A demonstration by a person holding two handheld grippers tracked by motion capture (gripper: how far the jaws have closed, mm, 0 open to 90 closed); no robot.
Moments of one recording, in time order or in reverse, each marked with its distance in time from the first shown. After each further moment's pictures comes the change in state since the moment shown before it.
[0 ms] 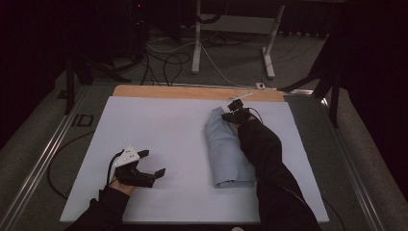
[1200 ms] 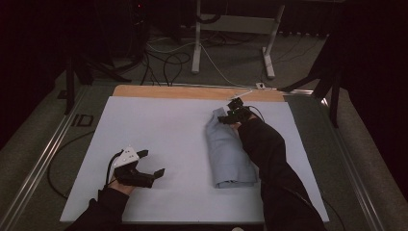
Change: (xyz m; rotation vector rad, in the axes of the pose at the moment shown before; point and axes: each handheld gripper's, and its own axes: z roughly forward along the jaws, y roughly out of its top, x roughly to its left) left arm 0.000 0.000 -0.002 -0.003 0.008 0.014; right arm 0.010 0.009 -0.017 0.012 0.034 -0.017
